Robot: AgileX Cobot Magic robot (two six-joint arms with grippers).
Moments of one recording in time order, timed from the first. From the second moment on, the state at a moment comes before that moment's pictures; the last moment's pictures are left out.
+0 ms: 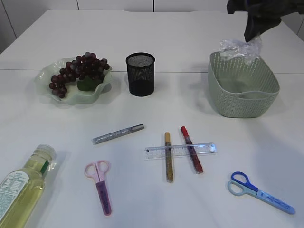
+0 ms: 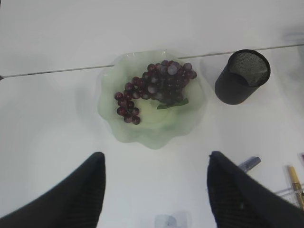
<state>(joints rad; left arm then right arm) -0.14 1.66 -2.01 -0.05 1.27 -0.01 0.15 1.97 -2.01 0.00 1.25 0.07</state>
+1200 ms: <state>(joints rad) -0.13 1.66 -2.01 -0.05 1.27 -0.02 0.00 2.32 -2.29 -0.05 1.25 0.07</state>
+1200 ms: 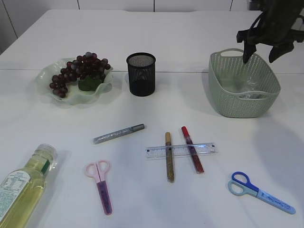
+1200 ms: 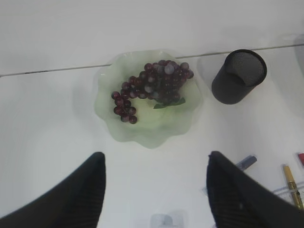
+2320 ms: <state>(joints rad) -0.28 1.44 -1.15 -0.01 1.24 -0.19 0.00 1.64 -1.69 0.17 1.25 0.06</state>
